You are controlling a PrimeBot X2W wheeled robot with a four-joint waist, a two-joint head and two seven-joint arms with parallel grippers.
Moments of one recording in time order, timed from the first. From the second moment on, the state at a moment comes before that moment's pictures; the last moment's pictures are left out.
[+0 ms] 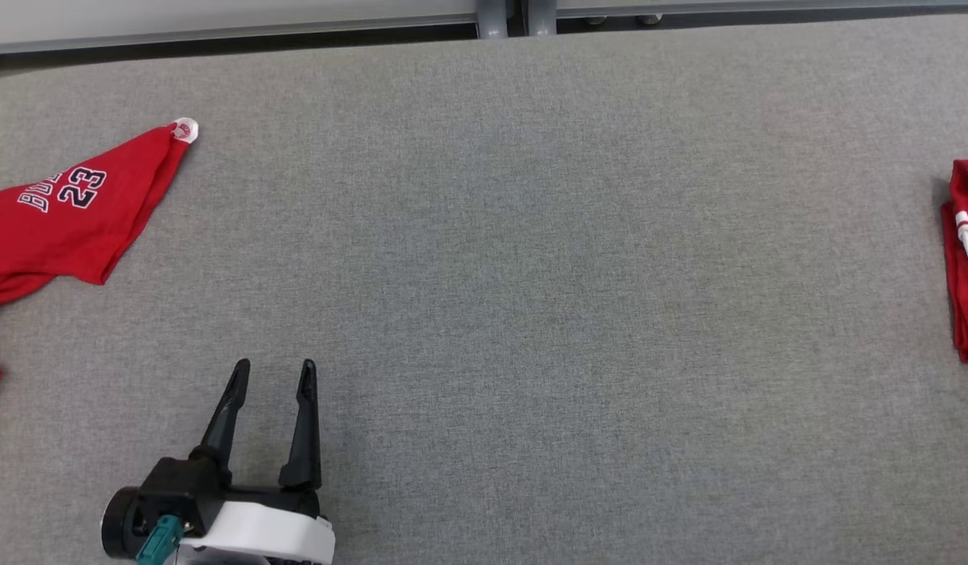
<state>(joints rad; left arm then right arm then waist) -0.01 0.05 -0.10 0.11 -0.21 -0.01 -0.26 -0.78 -0.76 0.31 1.11 0.41 0.13 -0.18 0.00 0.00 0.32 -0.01</state>
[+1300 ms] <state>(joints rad) 0.16 0.05 0.01 0.20 -0.24 -0.01 -0.26 0.10 -0.07 -0.06 0.17 0.05 0.13 -0.26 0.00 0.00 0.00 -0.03</state>
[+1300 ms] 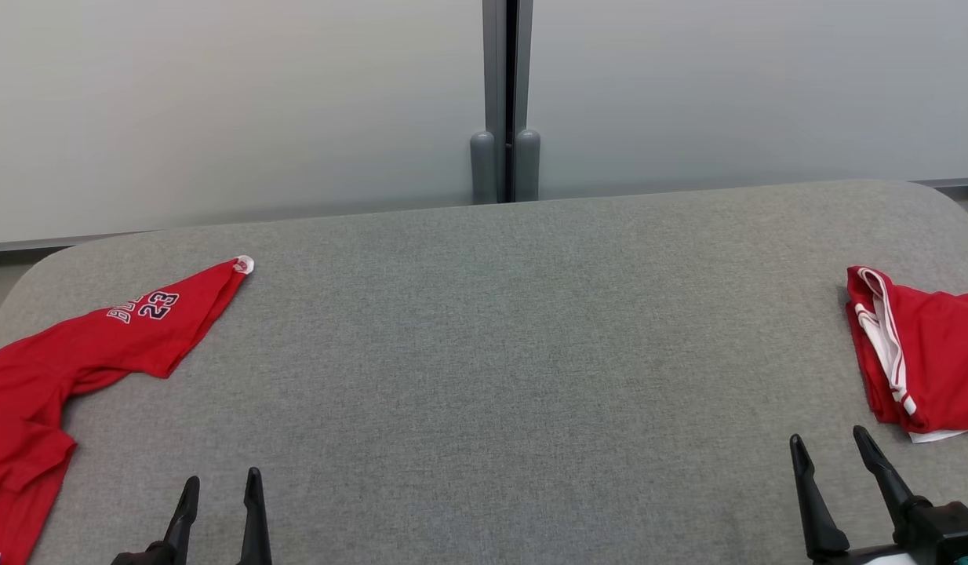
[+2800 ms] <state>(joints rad) 0.13 0.05 -0.02 0.22 -0.25 -0.02 -0.26 0.14 -0.05 0.04 0.18 0.07 0.13 -0.26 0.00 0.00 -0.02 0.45</state>
